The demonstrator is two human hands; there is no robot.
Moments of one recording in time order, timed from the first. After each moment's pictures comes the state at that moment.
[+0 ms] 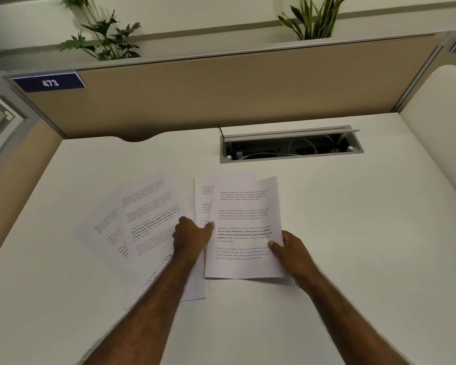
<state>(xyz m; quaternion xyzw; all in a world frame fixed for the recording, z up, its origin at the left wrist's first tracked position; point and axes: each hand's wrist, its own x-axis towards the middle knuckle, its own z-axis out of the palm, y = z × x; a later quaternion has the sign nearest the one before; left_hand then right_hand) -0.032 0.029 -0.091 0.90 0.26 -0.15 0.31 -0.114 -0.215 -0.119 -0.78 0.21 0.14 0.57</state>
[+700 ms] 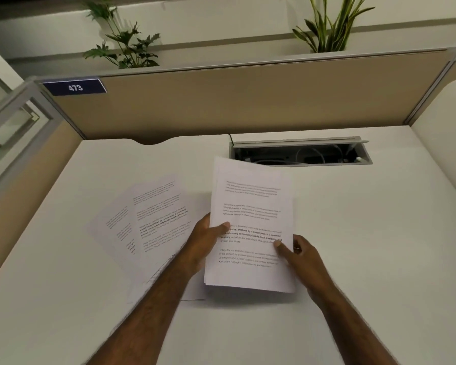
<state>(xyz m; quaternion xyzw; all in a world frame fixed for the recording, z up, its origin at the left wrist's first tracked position) -0.066 0.015 -0.043 0.70 0.15 -0.21 0.66 -0.131 -0.227 -0.088 -0.72 0.21 0.10 0.65</state>
